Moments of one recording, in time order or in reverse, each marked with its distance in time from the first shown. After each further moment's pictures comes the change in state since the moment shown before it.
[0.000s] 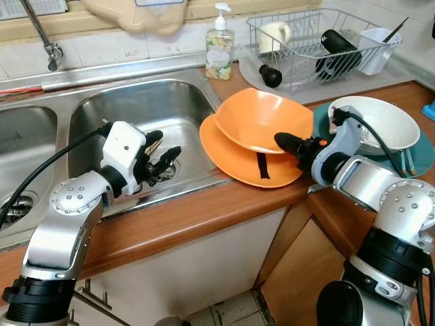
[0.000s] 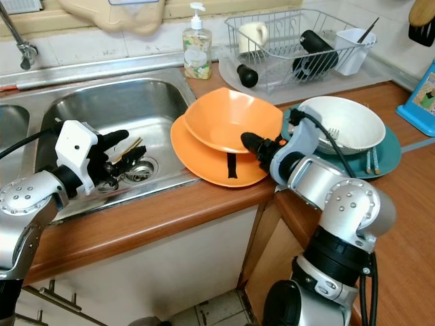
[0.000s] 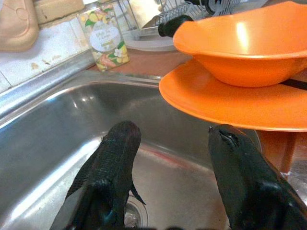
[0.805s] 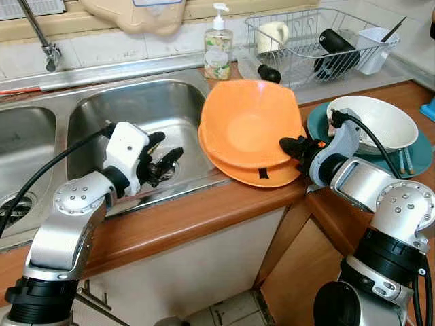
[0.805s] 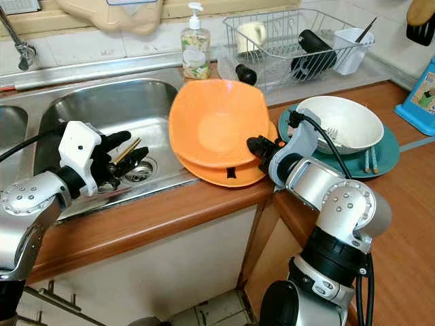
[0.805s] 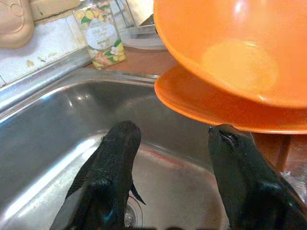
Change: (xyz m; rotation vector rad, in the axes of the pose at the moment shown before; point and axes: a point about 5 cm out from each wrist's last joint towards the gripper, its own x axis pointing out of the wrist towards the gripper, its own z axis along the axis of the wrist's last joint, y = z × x) left arm 0.002 -0.004 0.000 -0.012 0.006 -0.002; right arm 0.002 -0.002 -0.001 0.019 -0.013 -0.021
